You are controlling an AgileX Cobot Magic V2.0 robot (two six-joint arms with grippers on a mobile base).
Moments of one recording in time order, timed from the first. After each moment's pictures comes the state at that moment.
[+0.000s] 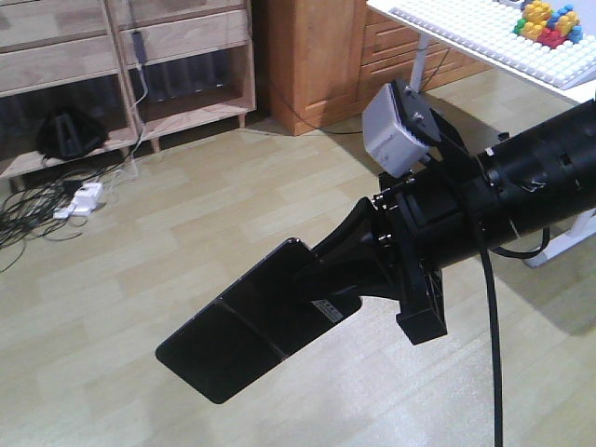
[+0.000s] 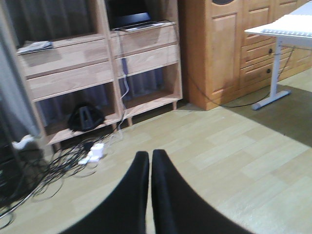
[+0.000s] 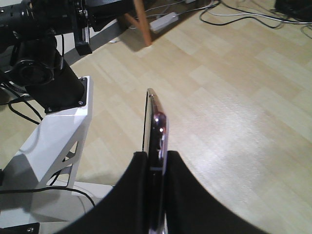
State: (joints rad) left arm 0.05 -0.01 0.03 -0.03 0.18 0.15; right arm 0.35 1.40 -1.20 0.98 1.22 -1.21
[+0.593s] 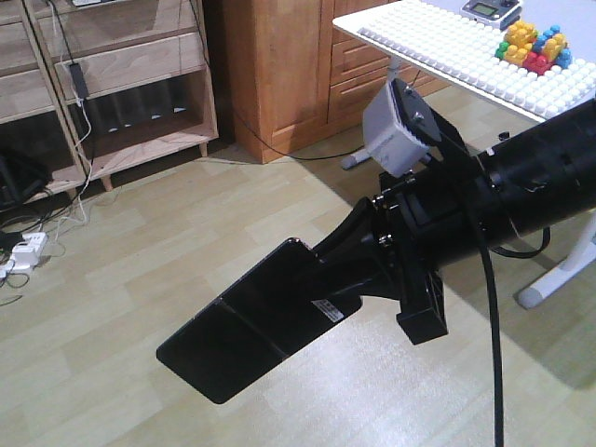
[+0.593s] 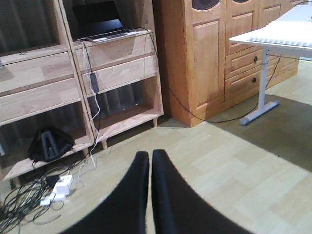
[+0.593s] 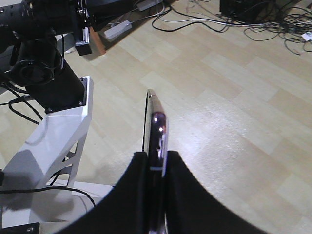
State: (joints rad) left arm 0.05 -0.01 0.03 -0.03 0.18 0.15; right arm 0.35 1.40 -1.20 0.98 1.22 -1.21
